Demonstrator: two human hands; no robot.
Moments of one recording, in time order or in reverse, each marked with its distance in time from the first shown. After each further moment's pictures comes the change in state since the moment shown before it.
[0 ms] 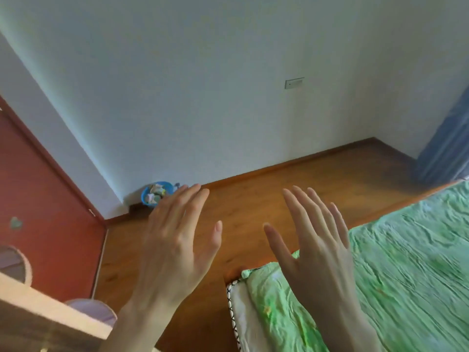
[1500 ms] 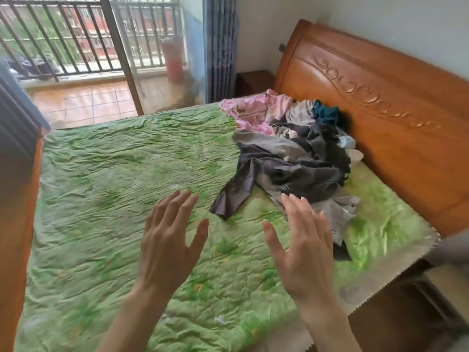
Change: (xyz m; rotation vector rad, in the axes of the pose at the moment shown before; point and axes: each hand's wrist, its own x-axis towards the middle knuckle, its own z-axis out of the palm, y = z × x) left_hand -0.083 0.455 0.165 -1.089 -0.579 1.068; right_hand -0.332 0.093 -0.229 -0.884 0.463 1.437
